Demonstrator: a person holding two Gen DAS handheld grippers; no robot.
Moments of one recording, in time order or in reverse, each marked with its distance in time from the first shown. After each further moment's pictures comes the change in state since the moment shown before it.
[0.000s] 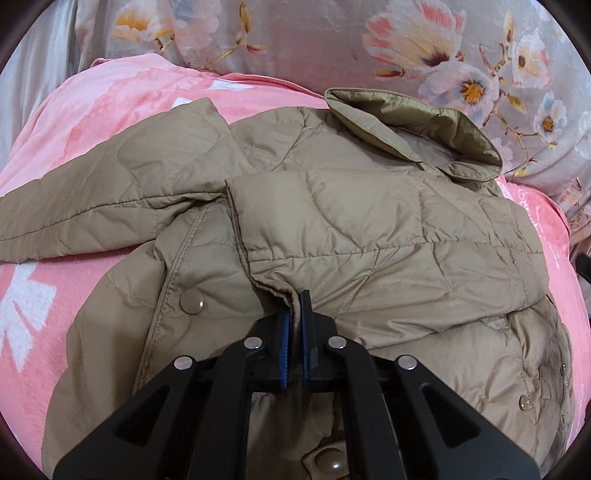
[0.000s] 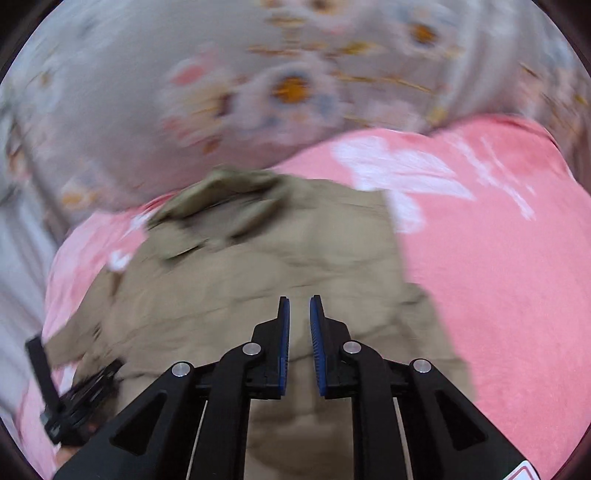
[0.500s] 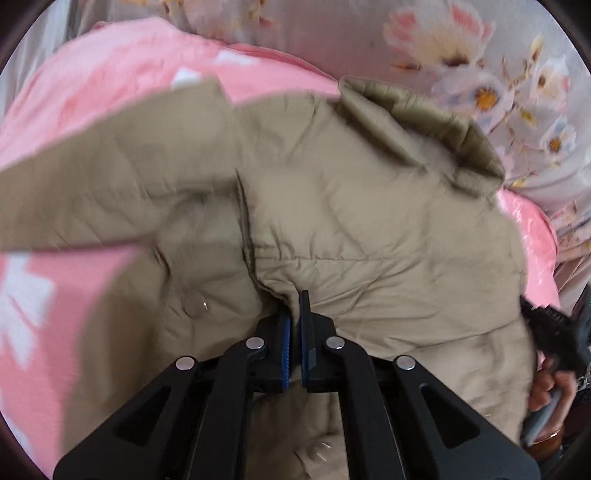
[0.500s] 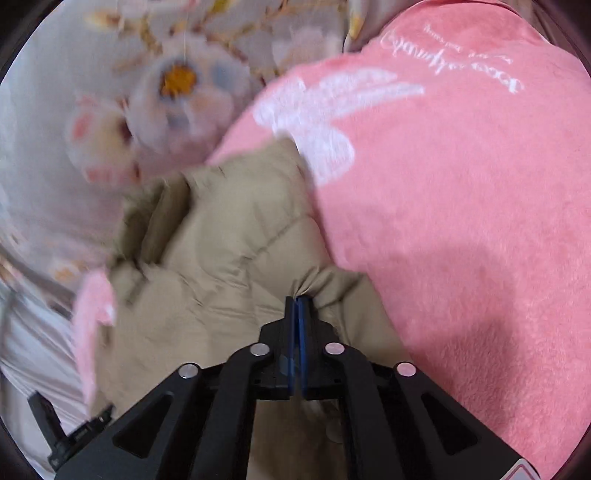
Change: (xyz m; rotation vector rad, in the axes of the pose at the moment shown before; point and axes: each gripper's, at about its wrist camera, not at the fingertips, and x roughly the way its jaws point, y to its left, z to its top) left arm 0.004 0.014 0.015 -0.086 0.116 -0.061; right arm 0.067 -0.147 -0.011 0.460 0.093 0.043
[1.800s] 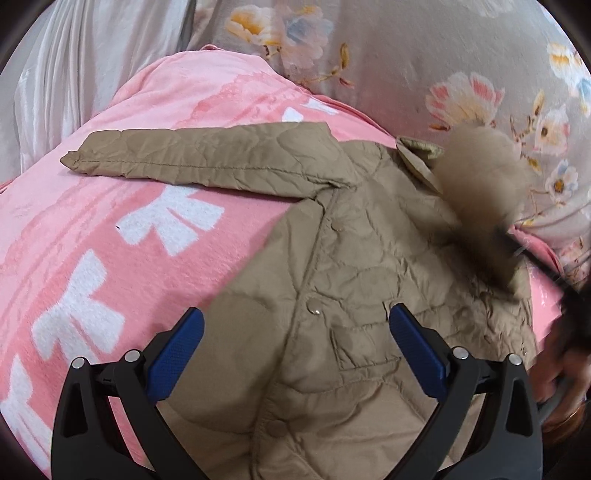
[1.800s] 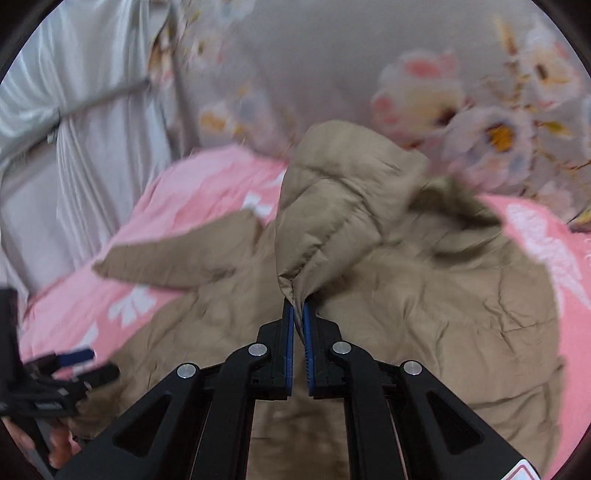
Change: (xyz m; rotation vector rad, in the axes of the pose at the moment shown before) left arm -0.138 0.054 -0.087 -0.156 -0.163 0.132; right arm -0.036 0.254 -0.134 -0.824 0.021 0.198
